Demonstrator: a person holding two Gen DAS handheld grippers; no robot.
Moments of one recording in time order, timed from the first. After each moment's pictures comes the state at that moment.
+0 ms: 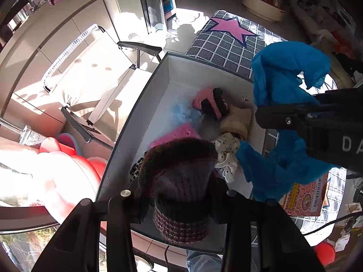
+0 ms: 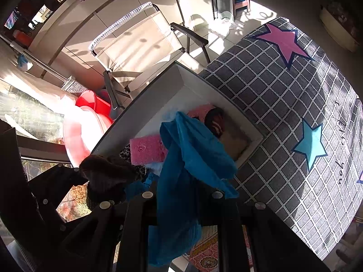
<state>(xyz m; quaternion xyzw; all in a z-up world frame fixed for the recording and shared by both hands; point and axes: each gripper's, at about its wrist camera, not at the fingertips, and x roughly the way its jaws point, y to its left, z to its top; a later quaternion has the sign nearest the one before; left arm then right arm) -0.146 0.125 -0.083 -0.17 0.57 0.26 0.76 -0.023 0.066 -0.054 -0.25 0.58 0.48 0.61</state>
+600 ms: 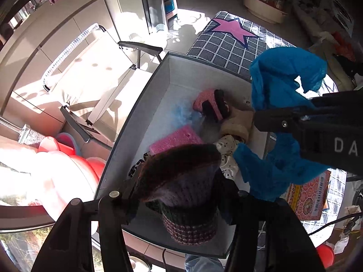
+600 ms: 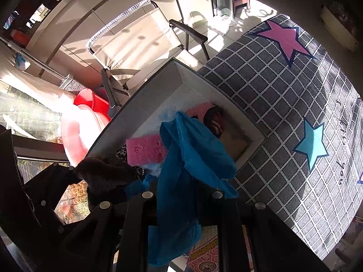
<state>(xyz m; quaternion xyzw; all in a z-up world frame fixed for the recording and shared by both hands) -0.144 0.128 -0.085 -0.17 0.56 0.26 0.76 -0.020 0.071 -0.062 -0.25 0.58 0.47 0.61</state>
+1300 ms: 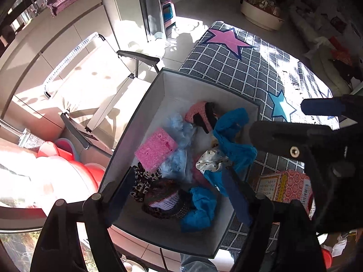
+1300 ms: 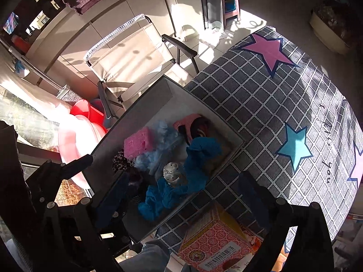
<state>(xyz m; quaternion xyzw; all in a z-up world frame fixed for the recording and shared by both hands) -0.133 0.121 -0.063 -0.17 0.55 0.26 0.77 -0.015 0.049 -0.027 -0.24 0.55 0.46 0.65</state>
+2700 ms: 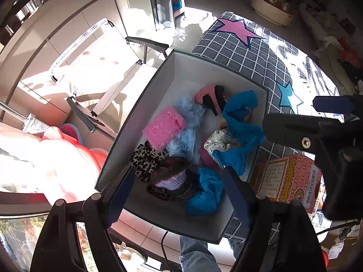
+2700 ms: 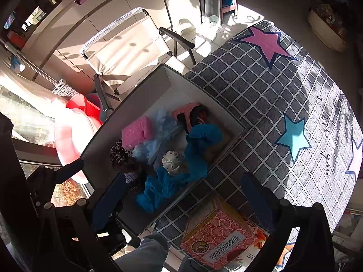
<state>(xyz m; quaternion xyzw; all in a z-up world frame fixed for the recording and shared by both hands) -0.154 0.116 -0.070 -0.19 0.57 0.28 0.75 -0.028 0.044 -0.035 -0.25 0.56 0.45 0.64</state>
